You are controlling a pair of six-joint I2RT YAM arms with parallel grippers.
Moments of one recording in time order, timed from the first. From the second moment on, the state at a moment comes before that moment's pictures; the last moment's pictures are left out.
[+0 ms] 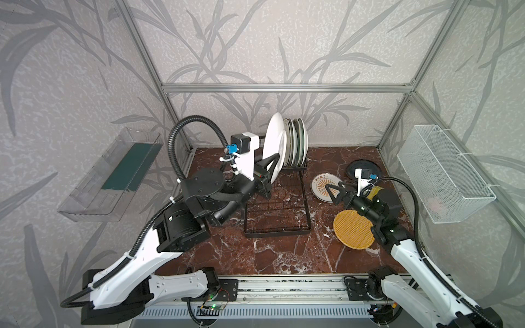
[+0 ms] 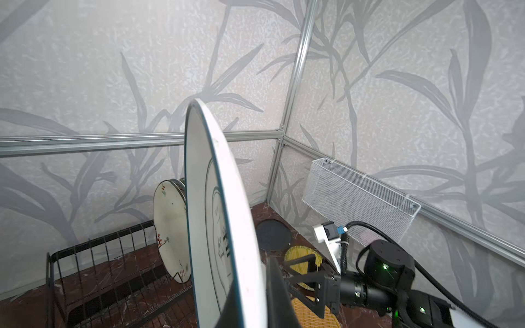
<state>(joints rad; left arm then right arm) -0.99 1.08 1.59 -0.45 -0.36 -0.23 0.25 0.83 0.52 0.24 -0.48 0.52</state>
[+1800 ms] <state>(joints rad) -0.61 1.71 1.87 -0.47 -0.22 -0.46 0.39 0.88 0.40 0.40 -0.47 0.44</state>
